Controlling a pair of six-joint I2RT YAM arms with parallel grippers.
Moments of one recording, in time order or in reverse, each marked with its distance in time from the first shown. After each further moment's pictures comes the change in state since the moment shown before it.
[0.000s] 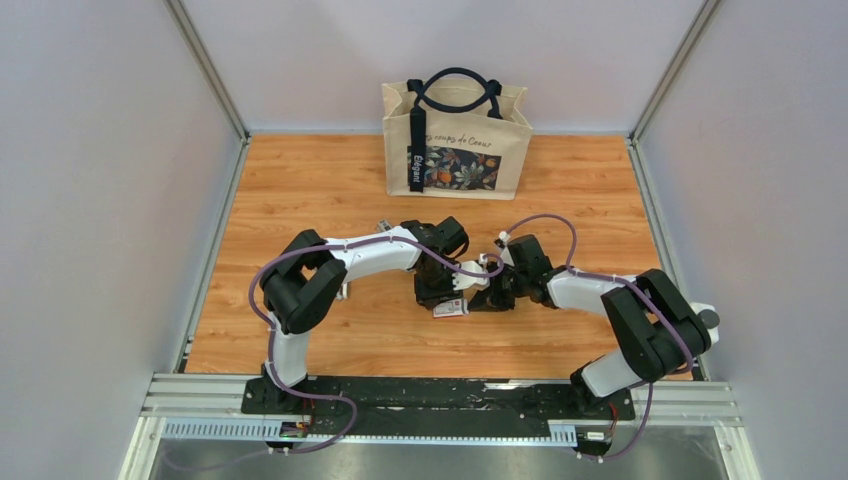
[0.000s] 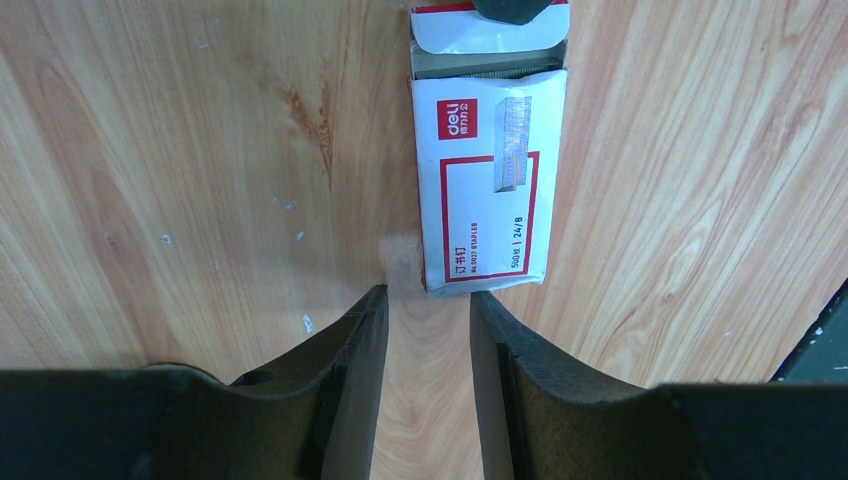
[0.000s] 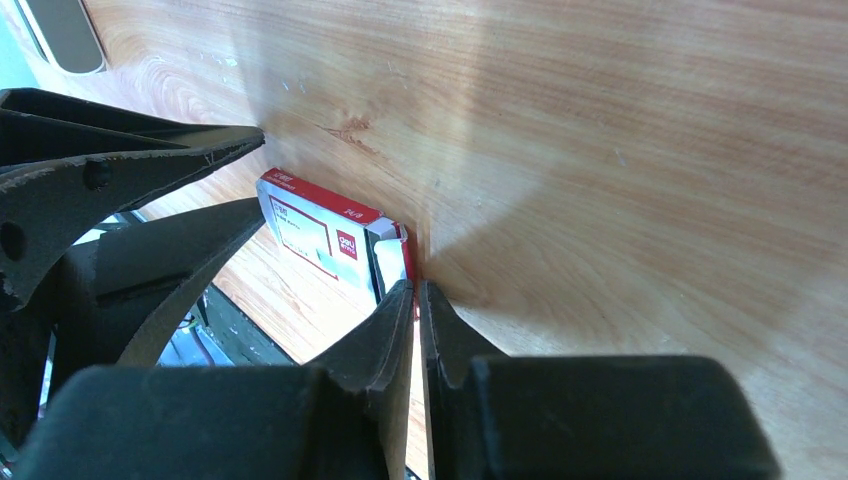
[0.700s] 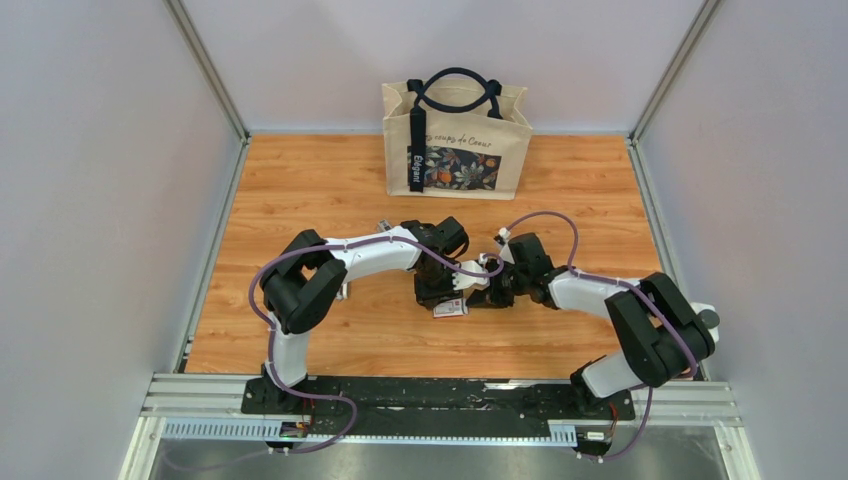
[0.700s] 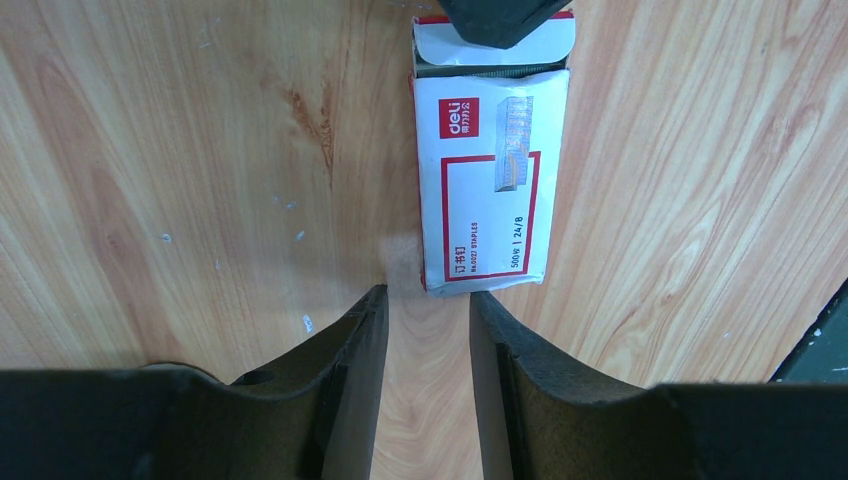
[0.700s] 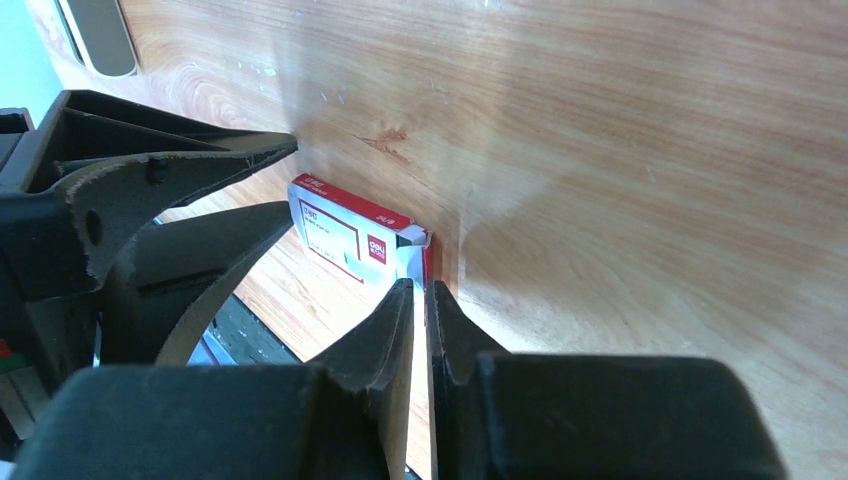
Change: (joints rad) left arm 0.000 0.000 0.000 0.000 -0.001 -0.006; right arm 0.003 -0.025 0.000 0.021 0.001 0.000
